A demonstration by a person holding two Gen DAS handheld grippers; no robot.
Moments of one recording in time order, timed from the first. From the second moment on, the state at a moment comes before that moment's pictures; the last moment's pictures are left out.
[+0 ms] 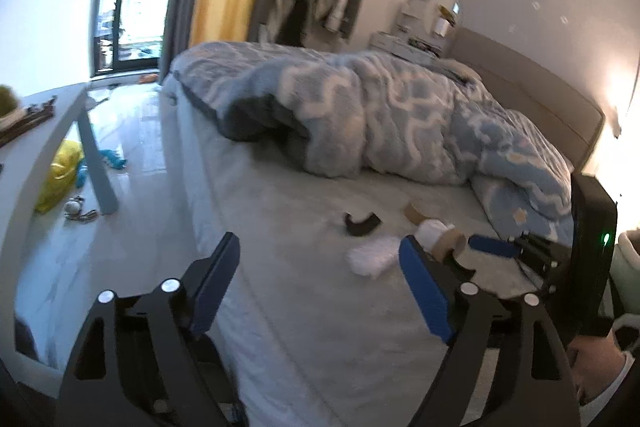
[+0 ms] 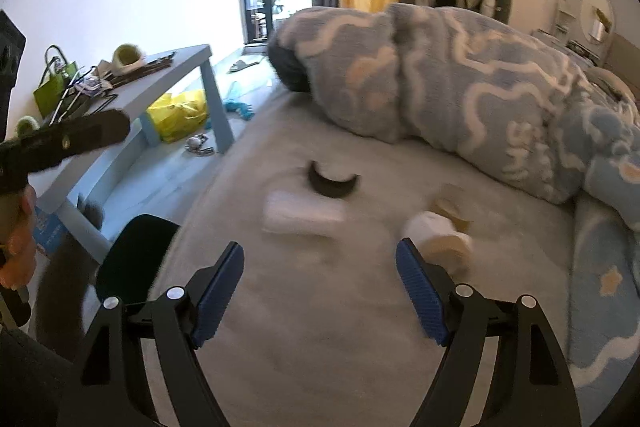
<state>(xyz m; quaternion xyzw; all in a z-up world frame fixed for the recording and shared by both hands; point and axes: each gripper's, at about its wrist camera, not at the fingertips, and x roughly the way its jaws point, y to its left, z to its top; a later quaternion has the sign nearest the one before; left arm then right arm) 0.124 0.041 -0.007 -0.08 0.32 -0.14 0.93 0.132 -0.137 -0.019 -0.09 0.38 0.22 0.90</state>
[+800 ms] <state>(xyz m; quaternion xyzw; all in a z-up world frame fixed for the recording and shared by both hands) 0.181 -0.053 -0.075 -0.04 0.43 -0.12 0.90 0.143 -0.223 -0.052 -0.05 0.42 0.18 0.89</state>
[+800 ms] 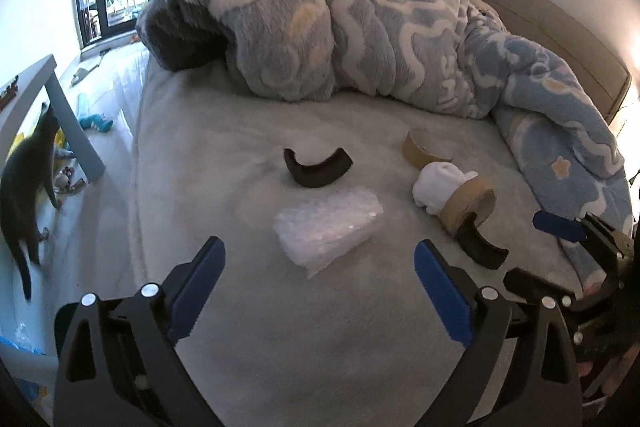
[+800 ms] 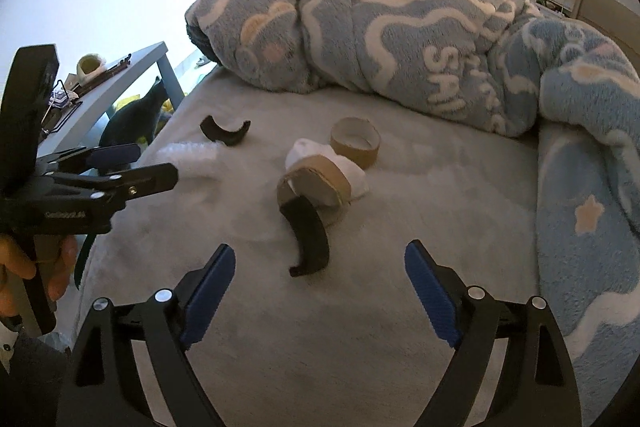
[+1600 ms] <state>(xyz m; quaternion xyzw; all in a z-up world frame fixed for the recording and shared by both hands) 0.217 -0.066 -0.098 -0.09 0.46 -0.01 0.88 0.155 -0.235 -0.076 -0.03 0.45 0.20 0.87</state>
